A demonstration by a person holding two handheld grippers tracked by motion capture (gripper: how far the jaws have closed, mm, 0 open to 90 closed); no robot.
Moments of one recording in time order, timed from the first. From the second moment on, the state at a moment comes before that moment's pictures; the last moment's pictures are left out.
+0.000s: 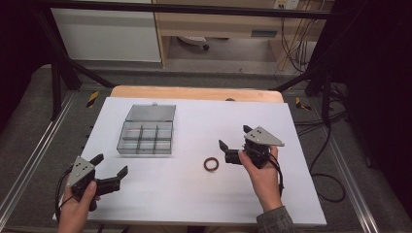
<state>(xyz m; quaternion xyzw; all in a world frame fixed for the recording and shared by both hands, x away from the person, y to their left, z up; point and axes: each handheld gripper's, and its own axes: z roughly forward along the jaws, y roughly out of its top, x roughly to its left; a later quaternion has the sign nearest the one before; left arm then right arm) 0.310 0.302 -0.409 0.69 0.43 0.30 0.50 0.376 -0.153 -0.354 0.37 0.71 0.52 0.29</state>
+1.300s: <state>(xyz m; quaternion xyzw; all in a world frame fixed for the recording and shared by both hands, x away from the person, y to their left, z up) 0.312 0.301 -0.411 0.69 0.44 0.30 0.49 0.380 -0.109 -0.405 0.34 0.79 0.47 0.19</state>
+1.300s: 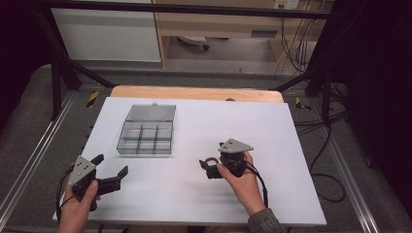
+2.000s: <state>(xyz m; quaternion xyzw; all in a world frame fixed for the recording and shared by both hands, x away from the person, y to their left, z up) 0.312 0.300 -0.411 0.70 0.43 0.29 0.48 0.386 -0.096 -0.434 0.37 0.82 0.40 0.16</state>
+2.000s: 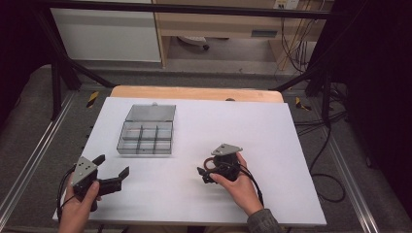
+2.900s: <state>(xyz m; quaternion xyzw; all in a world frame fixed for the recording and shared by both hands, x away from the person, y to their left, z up) 0.313 0.299 -0.412 0.70 0.44 0.29 0.48 0.391 -0.108 -0.438 0.37 0.82 0.40 0.17</state>
